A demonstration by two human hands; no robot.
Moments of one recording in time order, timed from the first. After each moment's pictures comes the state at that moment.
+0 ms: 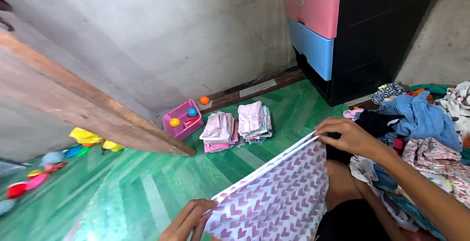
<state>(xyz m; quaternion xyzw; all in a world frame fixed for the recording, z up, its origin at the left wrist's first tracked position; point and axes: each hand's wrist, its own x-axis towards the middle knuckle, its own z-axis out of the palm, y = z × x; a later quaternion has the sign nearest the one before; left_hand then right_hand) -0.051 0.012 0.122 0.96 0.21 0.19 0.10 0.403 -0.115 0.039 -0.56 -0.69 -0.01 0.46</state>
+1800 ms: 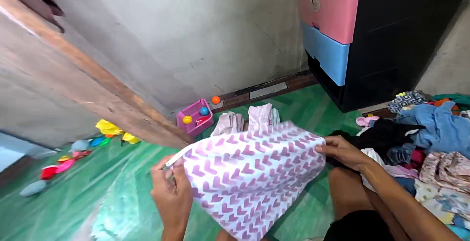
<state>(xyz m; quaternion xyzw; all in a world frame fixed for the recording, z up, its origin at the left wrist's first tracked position) -0.009 0.070 0.125 0.75 0.34 0.57 0.03 0.374 -0.086 -0.002 -0.43 -0.45 0.47 0.63</state>
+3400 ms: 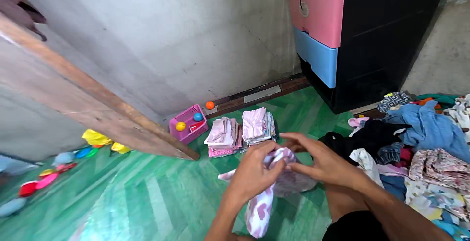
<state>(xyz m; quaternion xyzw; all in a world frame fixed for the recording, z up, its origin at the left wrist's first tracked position) 0.130 0.026 0.137 0.94 0.09 0.25 0.23 0.315 -0.091 0.077 -0.46 -0.69 0.14 0.54</state>
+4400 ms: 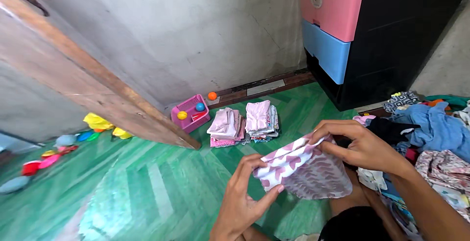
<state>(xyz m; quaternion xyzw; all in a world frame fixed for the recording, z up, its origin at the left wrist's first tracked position) 0.057 0.012 0.082 0.89 0.12 0.39 0.22 0.349 -0.113 0.109 -0.42 -0.73 0.10 0.53</state>
